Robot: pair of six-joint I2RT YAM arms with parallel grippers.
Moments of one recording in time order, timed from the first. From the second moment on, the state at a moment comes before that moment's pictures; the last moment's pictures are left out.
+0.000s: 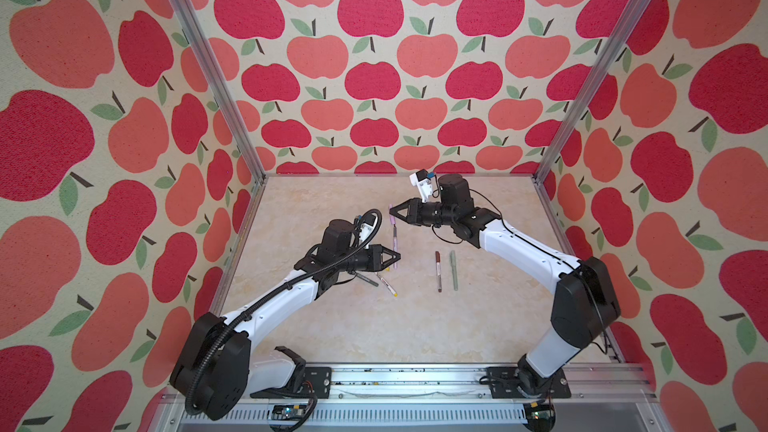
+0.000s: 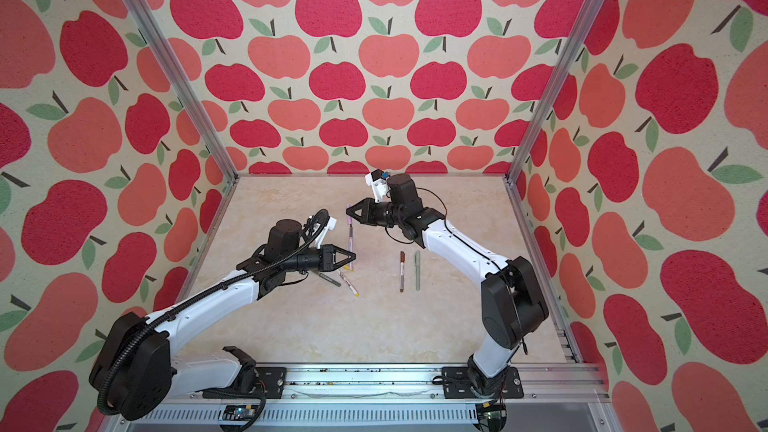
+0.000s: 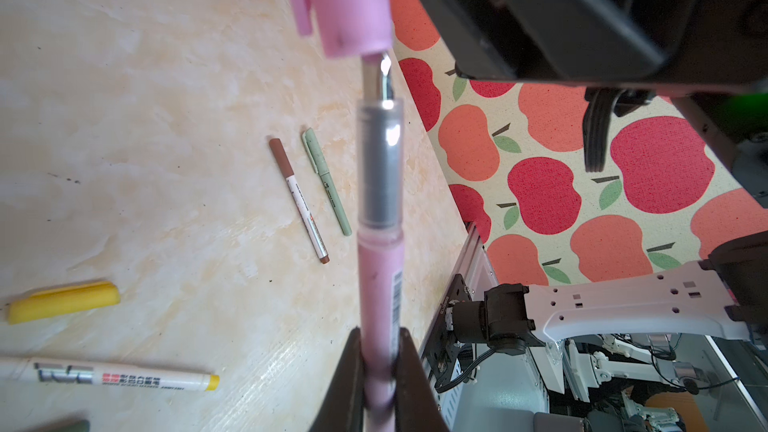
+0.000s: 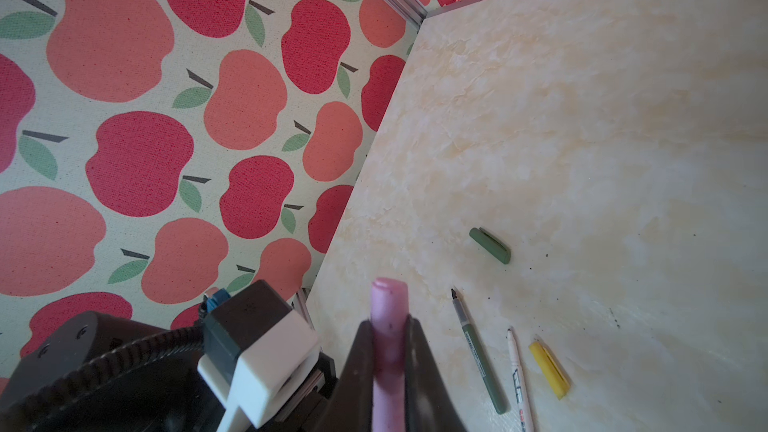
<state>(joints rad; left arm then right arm) -0.52 1.26 0.75 0.02 0.69 -0.61 0.66 1.67 1.33 -0.09 -0.58 0.69</state>
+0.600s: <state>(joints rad) -0.52 1.24 0.75 0.02 0.65 -0.61 0.68 1.64 1.31 -0.11 -0.58 0.67</state>
